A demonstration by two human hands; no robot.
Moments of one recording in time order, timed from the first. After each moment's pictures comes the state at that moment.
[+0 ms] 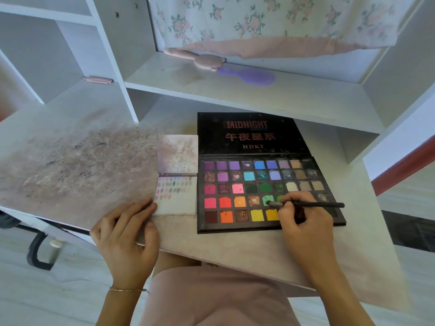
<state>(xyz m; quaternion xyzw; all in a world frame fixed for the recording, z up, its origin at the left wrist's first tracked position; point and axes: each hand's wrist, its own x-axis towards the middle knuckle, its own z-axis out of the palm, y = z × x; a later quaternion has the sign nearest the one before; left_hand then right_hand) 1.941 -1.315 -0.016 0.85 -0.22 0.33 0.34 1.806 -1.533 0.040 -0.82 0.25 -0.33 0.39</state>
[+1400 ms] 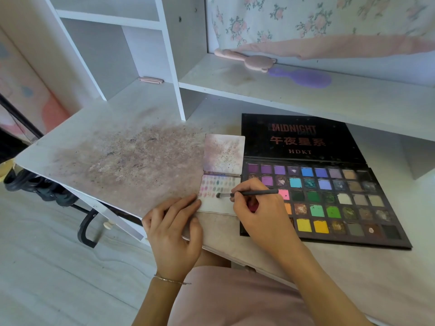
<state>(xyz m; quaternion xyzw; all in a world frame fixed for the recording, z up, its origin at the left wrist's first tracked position) 1.940 -1.314 -0.013 0.85 -0.24 0.31 0.36 1.889 -1.464 0.045 -0.85 0.10 -0.16 0.49</state>
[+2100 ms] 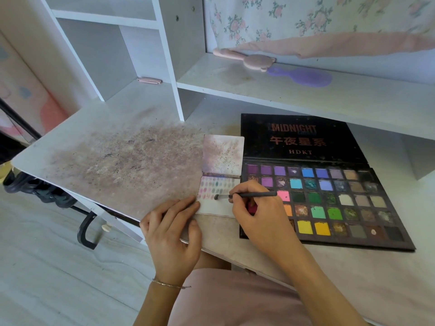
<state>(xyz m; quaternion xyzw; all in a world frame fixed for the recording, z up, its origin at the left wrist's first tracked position) 1.939 -1.314 -0.012 0.85 -0.23 0.30 0.36 1.892 -1.465 0.040 -0.86 0.10 -0.15 0.48</state>
